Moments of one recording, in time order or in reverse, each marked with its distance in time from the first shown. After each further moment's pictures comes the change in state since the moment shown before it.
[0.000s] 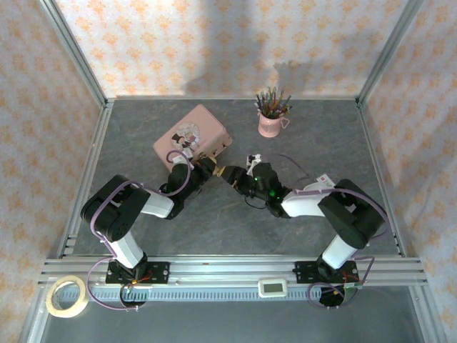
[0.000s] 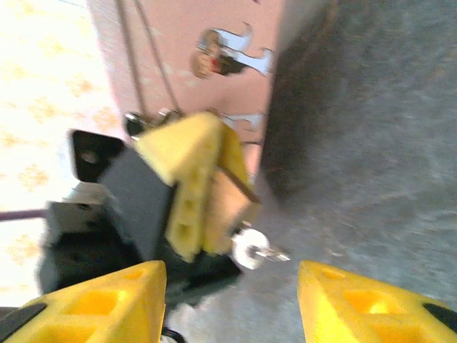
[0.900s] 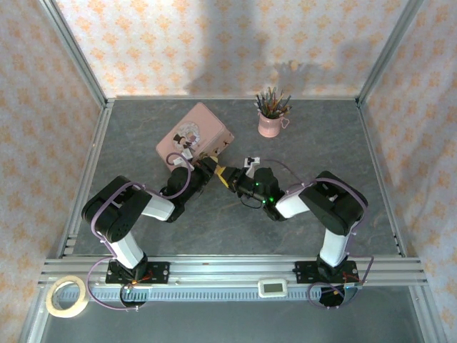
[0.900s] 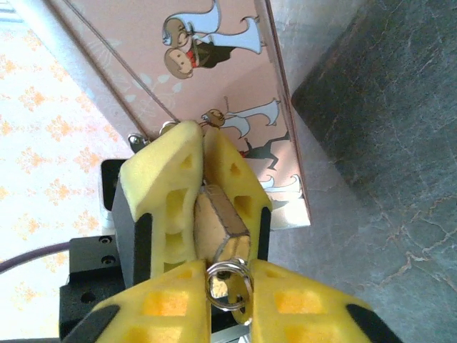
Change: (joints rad) left arm -0.029 0.000 -0.026 0.117 -0.026 -0.084; right arm 0.000 0.160 -0.032 0.349 -0.056 0.229
